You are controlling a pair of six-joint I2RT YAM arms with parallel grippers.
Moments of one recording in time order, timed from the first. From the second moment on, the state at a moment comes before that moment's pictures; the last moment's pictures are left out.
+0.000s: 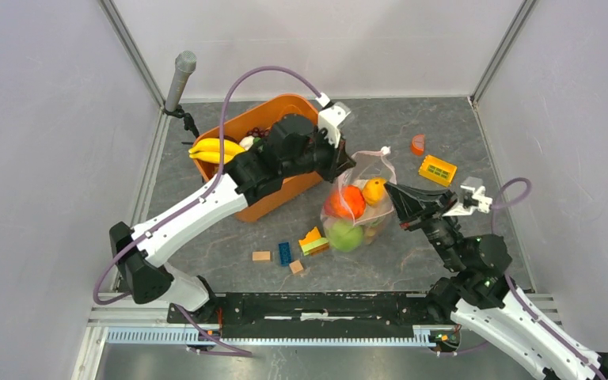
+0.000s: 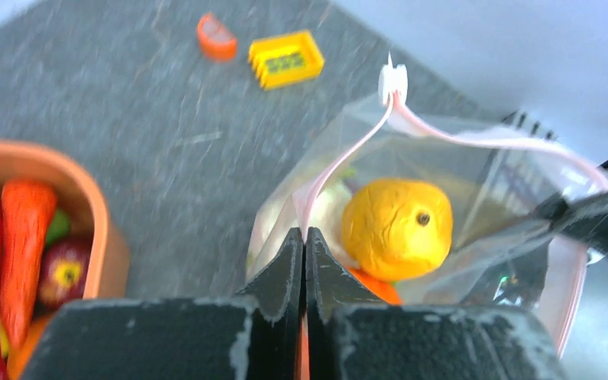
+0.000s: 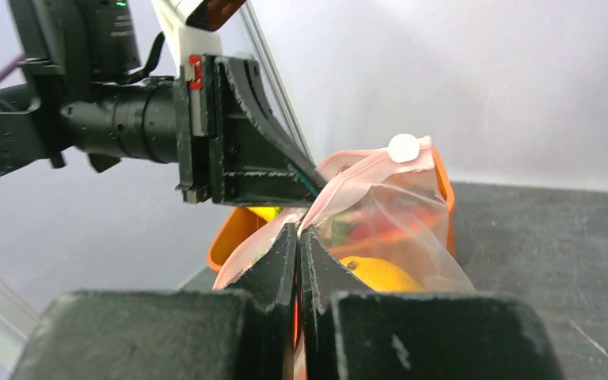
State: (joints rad) left arm -0.91 1.44 1.45 -0.37 0.12 -0.18; right arm 0.81 0.36 0.48 0.25 0.16 0.33
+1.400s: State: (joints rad) left arm -0.88 1.28 1.27 -0.36 0.24 -0.20; right arm 0.81 0.38 0.41 0.24 0.47 0.52
